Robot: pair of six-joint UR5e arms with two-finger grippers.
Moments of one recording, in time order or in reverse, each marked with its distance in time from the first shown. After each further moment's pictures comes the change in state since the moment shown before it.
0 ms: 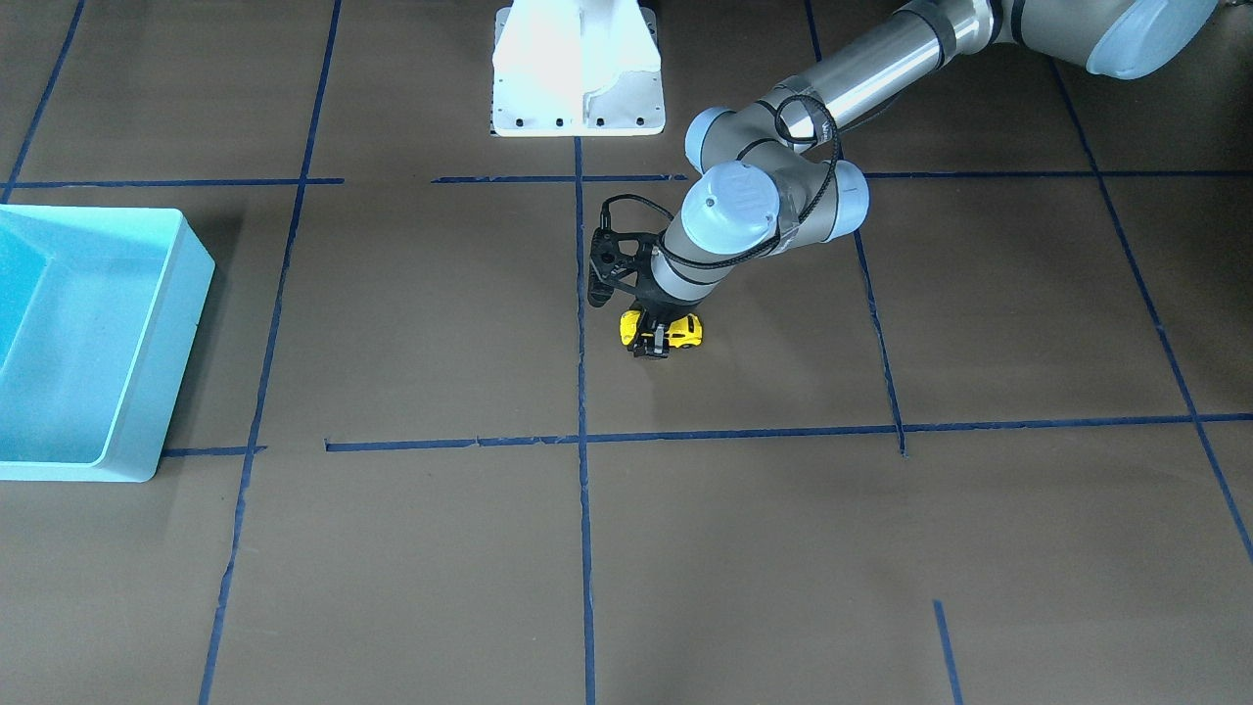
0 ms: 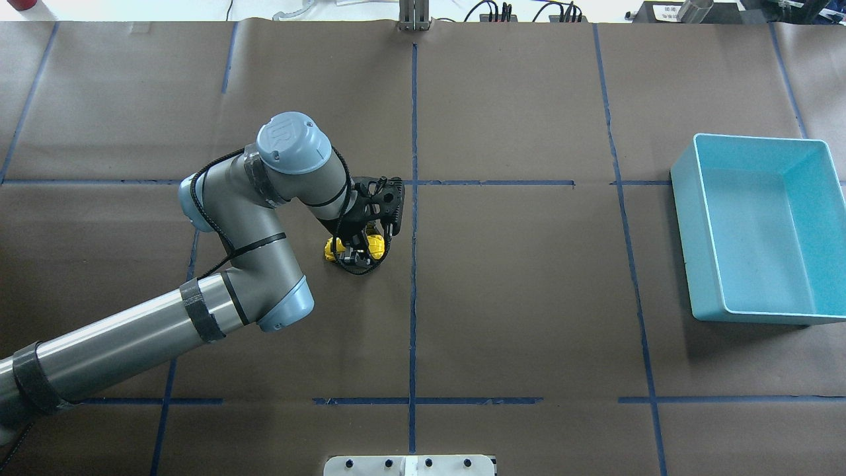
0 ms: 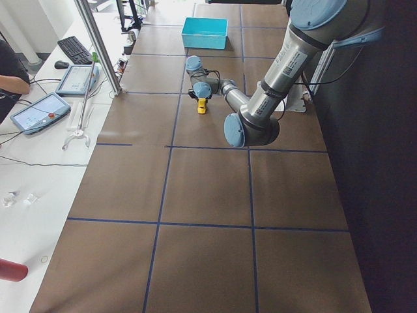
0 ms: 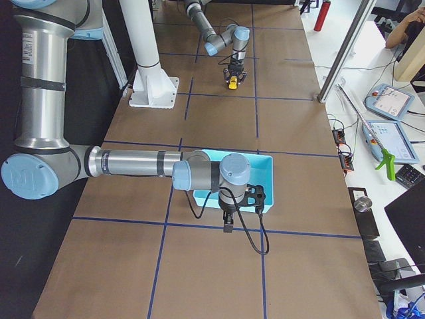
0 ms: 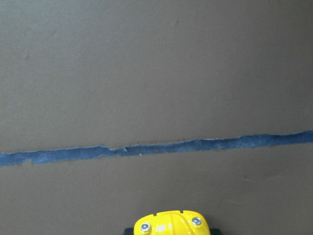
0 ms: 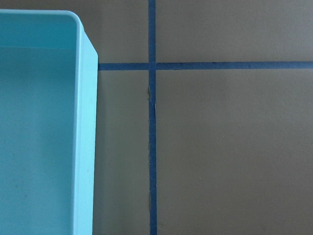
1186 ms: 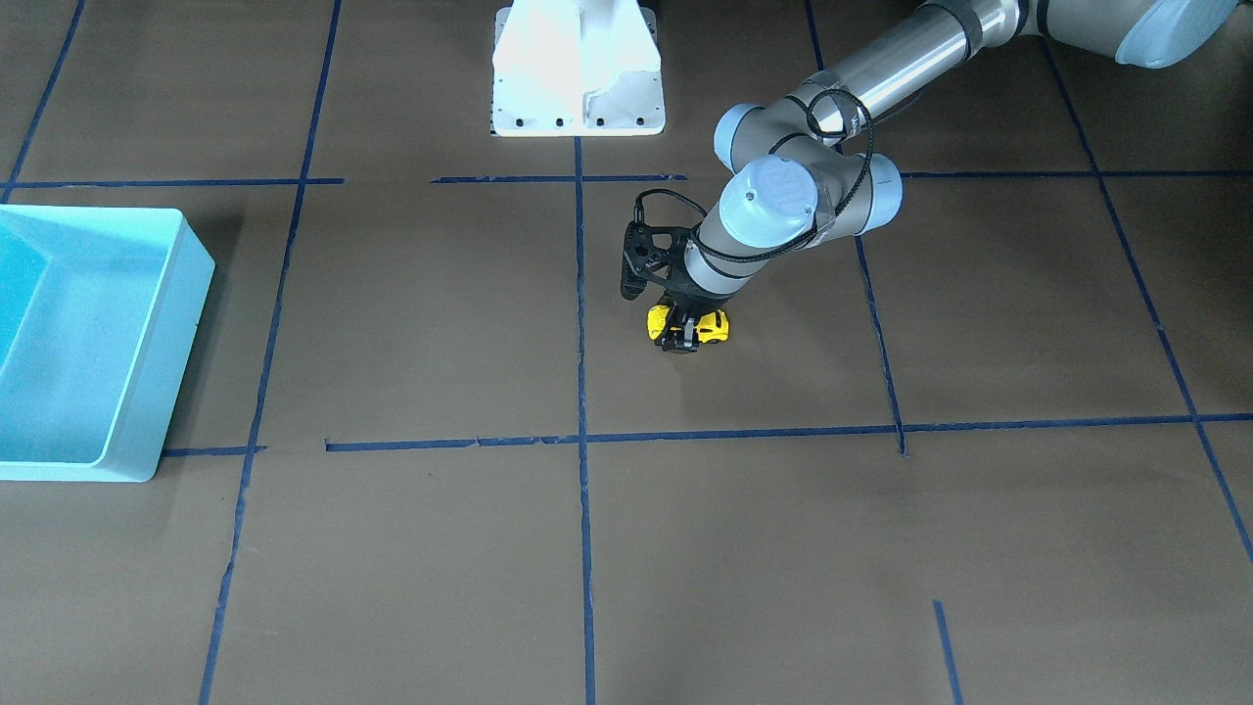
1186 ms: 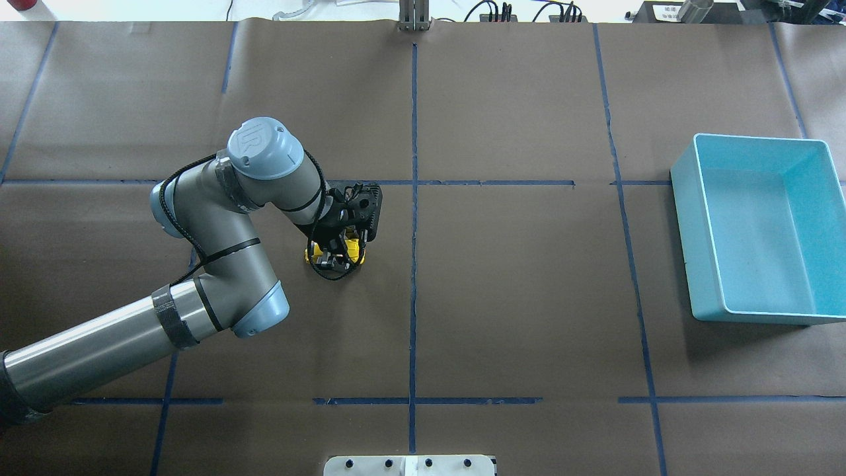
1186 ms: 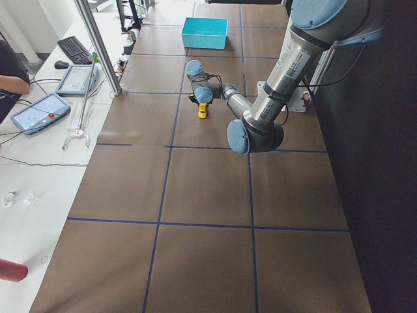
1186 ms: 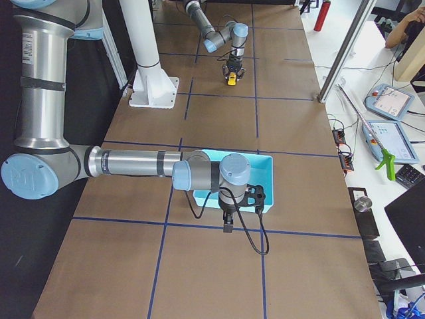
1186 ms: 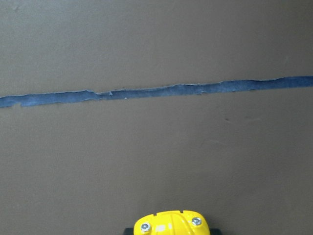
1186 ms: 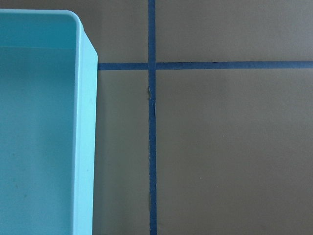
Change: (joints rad) left arm -0.007 0.061 -0.051 -0.001 -0.004 0.025; right arm 0.000 0.000 0.000 0.000 0.000 0.000
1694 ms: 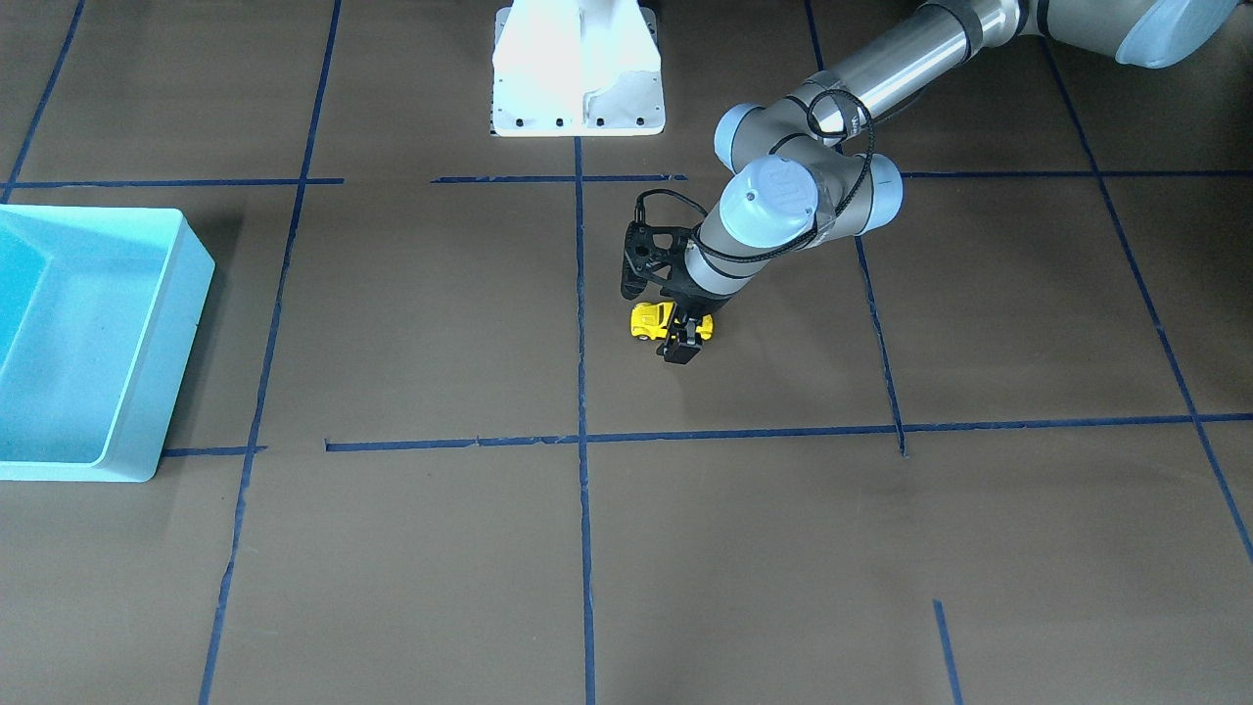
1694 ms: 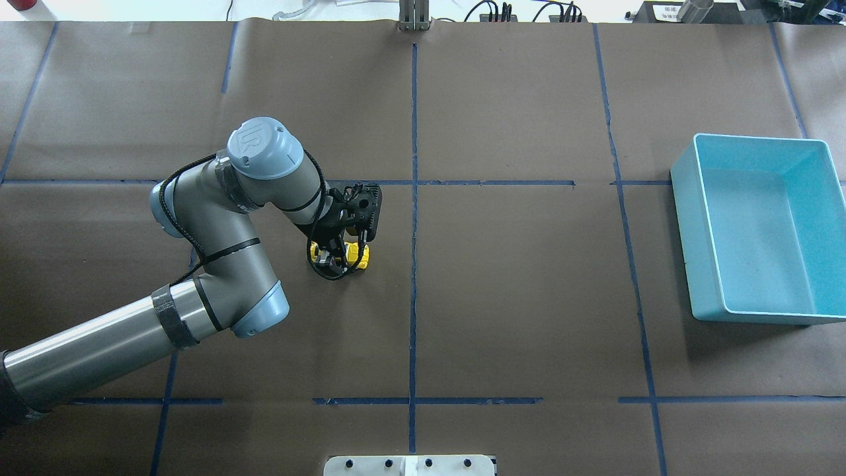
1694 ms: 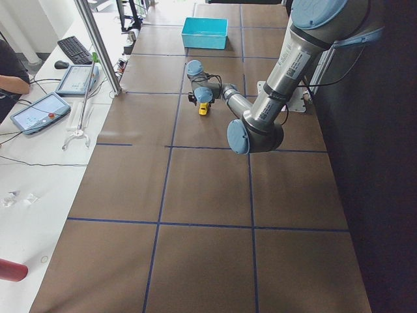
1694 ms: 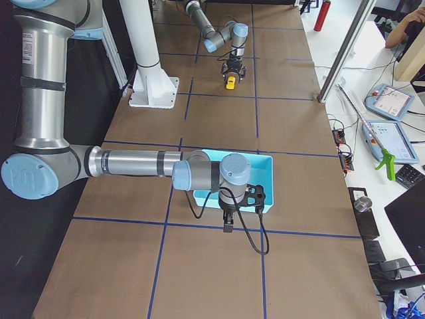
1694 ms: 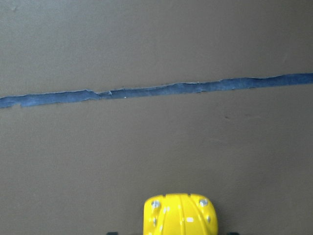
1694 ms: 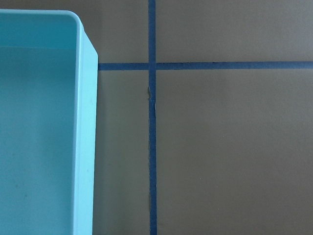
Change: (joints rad) left arm -0.001 0.000 0.000 0.000 0.003 0.007; right arm 0.000 0.000 0.000 0.000 0.000 -0.001
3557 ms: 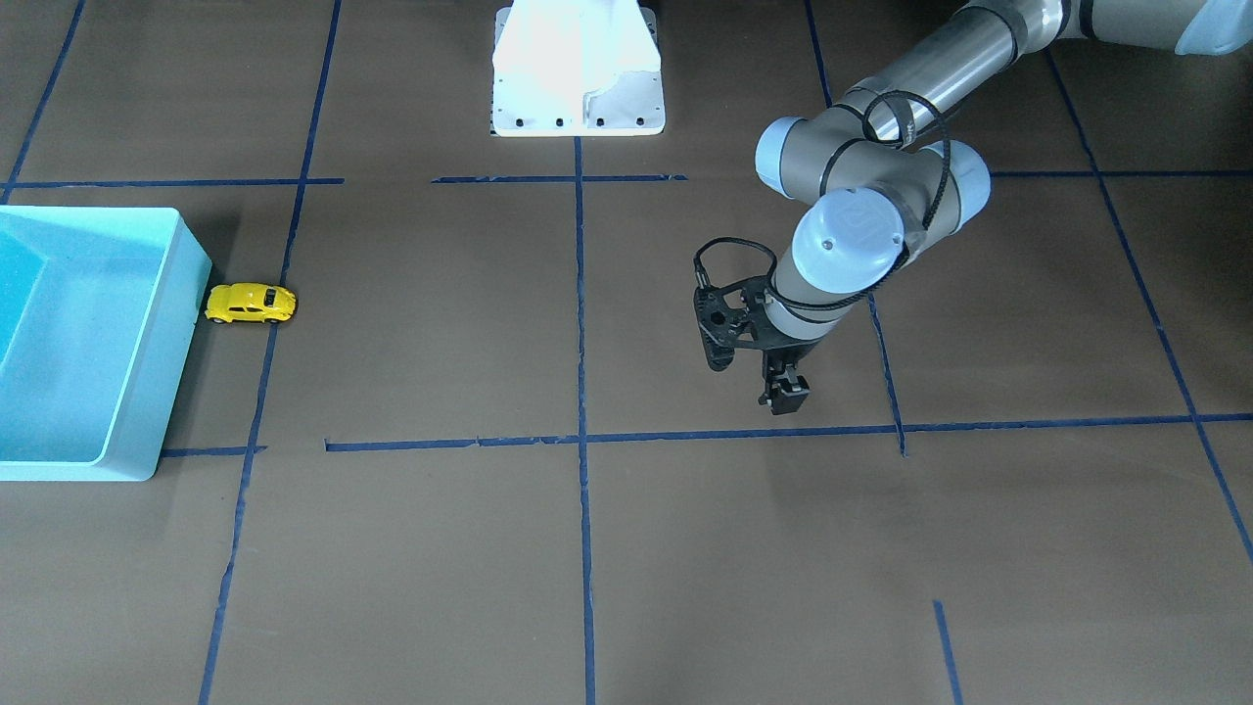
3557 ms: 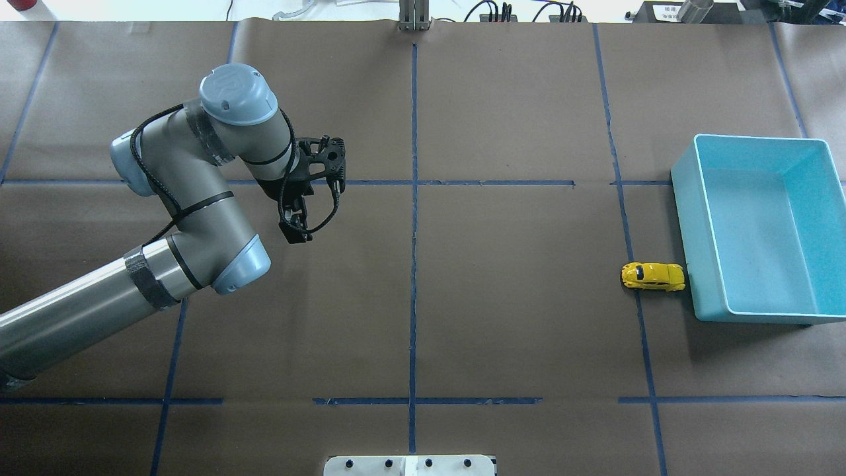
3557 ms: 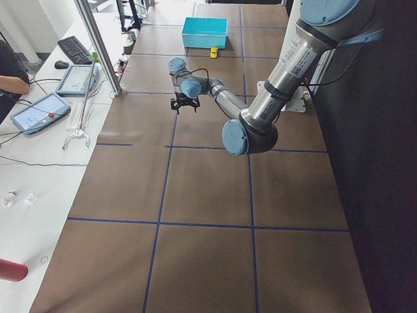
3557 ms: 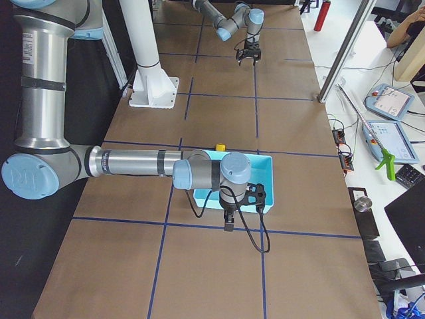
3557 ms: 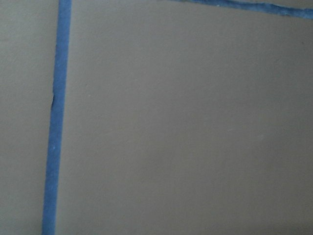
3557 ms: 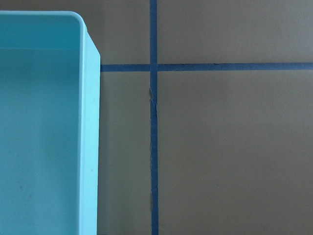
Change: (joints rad) left arm -0.196 -0.002 -0.036 0.339 0.005 -0.043; right arm 0.000 0.004 0.006 0.000 0.004 0.003
